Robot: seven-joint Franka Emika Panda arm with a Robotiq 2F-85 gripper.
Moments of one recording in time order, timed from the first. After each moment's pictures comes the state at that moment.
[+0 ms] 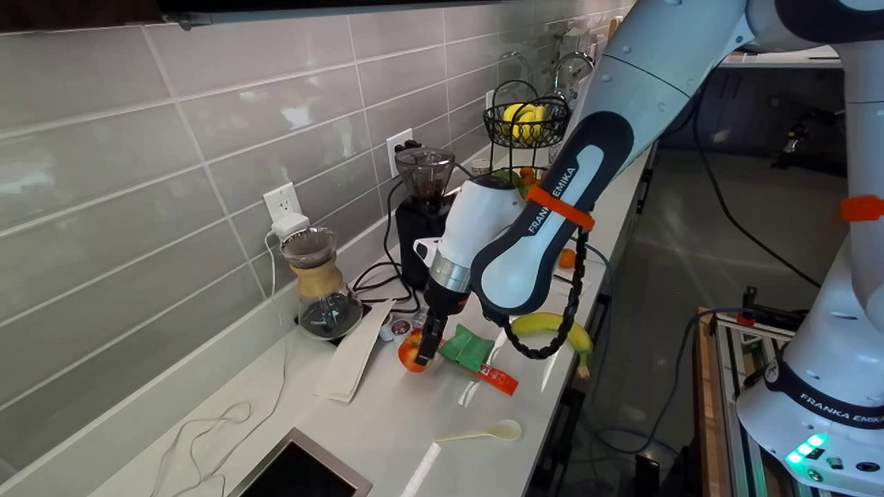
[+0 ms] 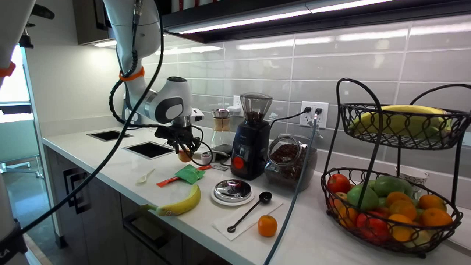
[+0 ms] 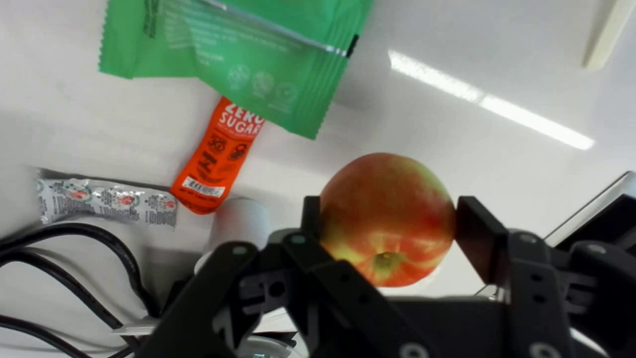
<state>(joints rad) -0.22 0.38 0.46 -2.32 0.12 3.02 -0.32</state>
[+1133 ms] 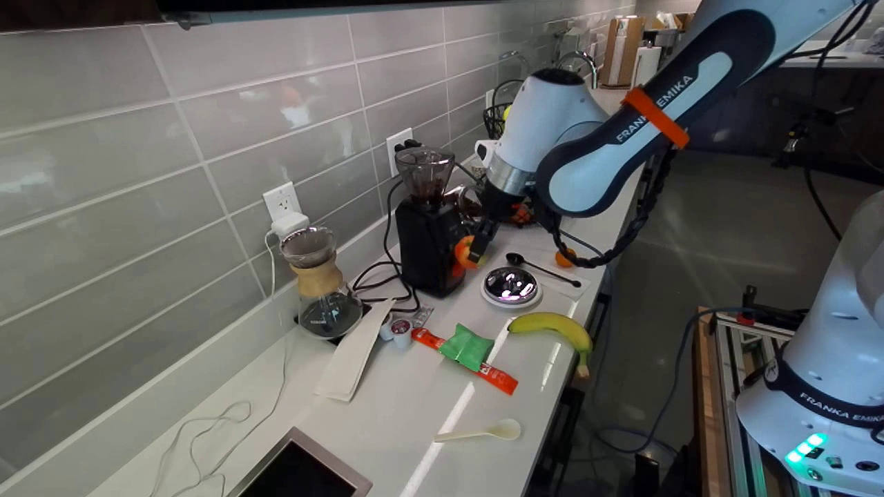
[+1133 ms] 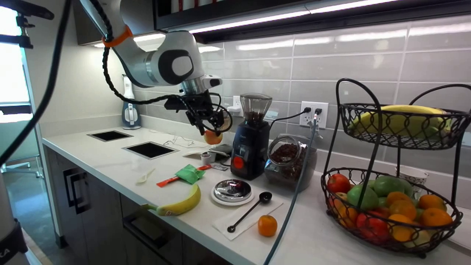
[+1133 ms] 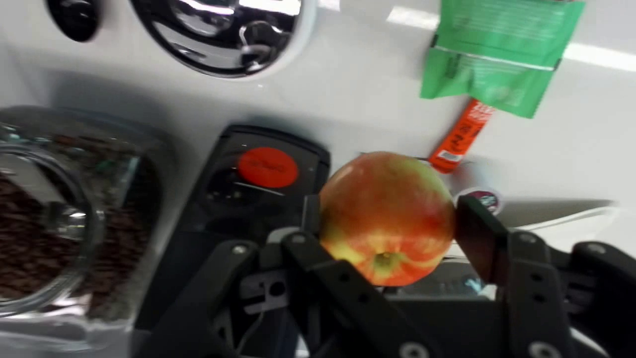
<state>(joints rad) -0.17 -0.10 0.15 -2.52 -0.07 2.82 -0.10</state>
